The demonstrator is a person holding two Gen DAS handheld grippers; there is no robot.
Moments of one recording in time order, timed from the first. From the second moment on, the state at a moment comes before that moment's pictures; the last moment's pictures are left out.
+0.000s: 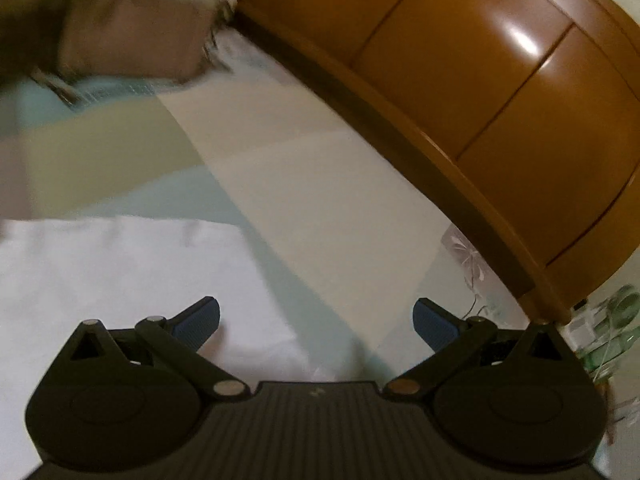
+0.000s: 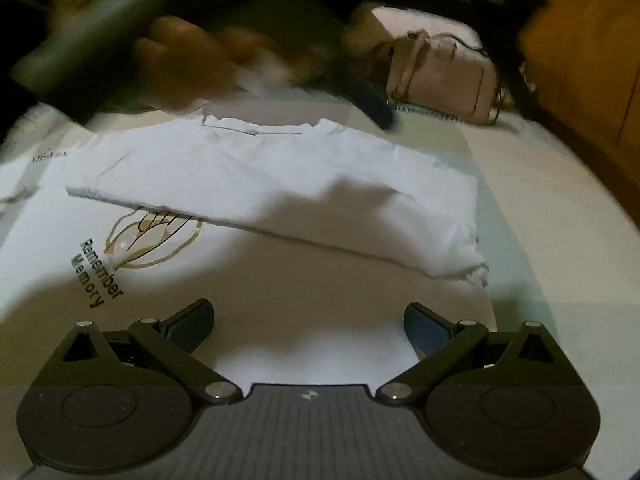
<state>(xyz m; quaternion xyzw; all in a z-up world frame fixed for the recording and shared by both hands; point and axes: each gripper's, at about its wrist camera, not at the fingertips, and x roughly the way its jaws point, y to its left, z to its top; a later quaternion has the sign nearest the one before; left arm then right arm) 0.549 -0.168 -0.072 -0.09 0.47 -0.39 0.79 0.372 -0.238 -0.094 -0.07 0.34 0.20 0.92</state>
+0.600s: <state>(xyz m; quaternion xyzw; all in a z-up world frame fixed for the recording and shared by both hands) 0.539 -0.171 -0.080 -0.11 0.45 -0.37 0.80 0.373 -0.254 -0.088 -0.04 0.34 0.20 0.92</state>
